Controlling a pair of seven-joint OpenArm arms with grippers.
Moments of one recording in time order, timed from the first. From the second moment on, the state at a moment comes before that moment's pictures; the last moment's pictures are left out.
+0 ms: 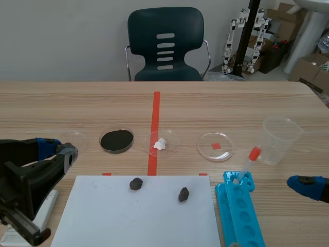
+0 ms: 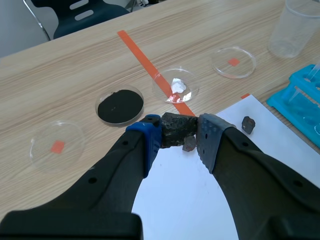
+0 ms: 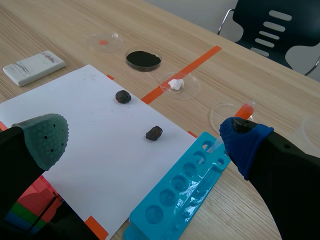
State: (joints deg) left arm 49.1 -31.5 -2.6 122.3 -16.1 -14.2 -4.8; right arm -66.9 18.4 11.8 116.1 -11.3 26.6 39.8
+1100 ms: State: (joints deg) left arm 48.9 -31.5 -1.4 115.0 -16.1 -14.0 -10.6; right arm -66.9 18.4 11.8 116.1 -11.3 26.6 39.8
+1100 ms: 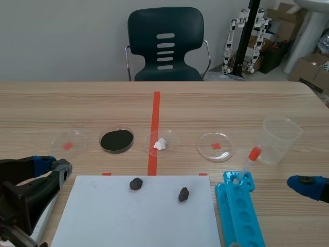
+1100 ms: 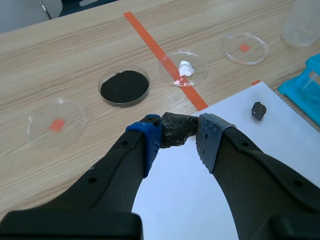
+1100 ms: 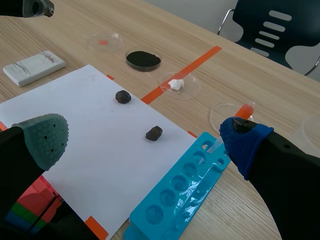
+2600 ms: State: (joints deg) left arm 2.1 -21.2 7.0 69.3 -16.5 -13.5 -4.5; right arm -66.9 18.4 11.8 116.1 -11.3 26.6 39.8
